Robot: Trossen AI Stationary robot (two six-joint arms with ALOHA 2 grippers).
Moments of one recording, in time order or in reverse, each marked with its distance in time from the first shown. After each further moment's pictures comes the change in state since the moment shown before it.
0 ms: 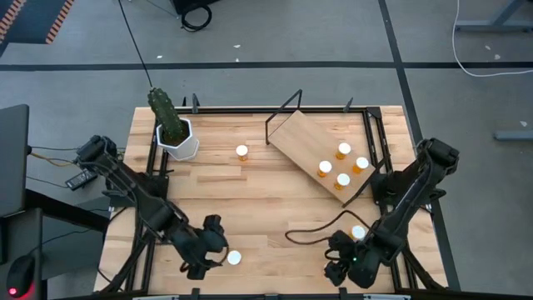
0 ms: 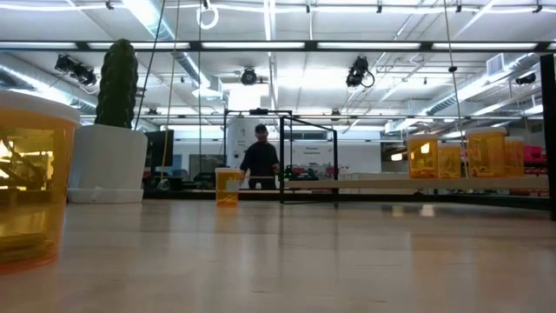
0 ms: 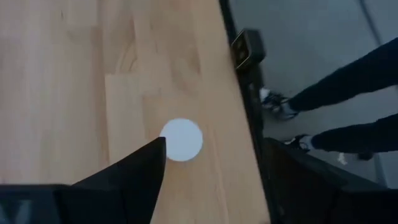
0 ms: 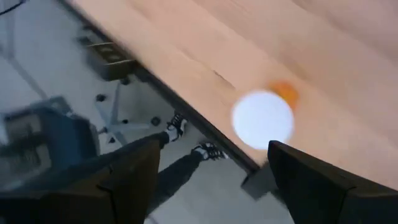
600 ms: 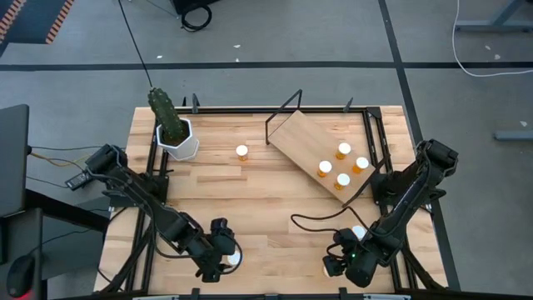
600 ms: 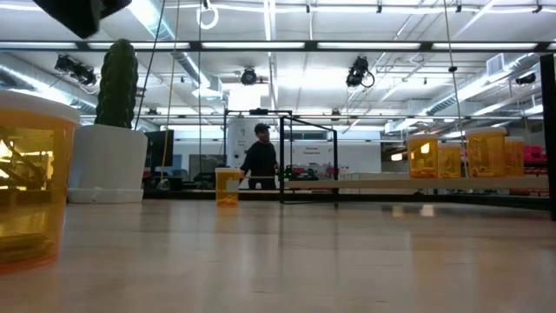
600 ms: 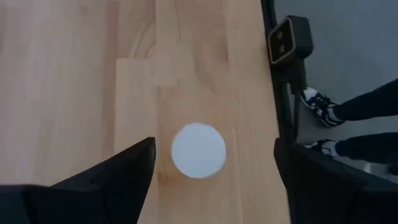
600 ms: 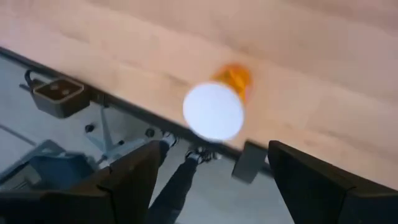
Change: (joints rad) left arm 0.008 0.156 0.041 0.010 -0.052 -0.075; right arm -0.007 0.019 0.000 -0.095 -0.091 0.331
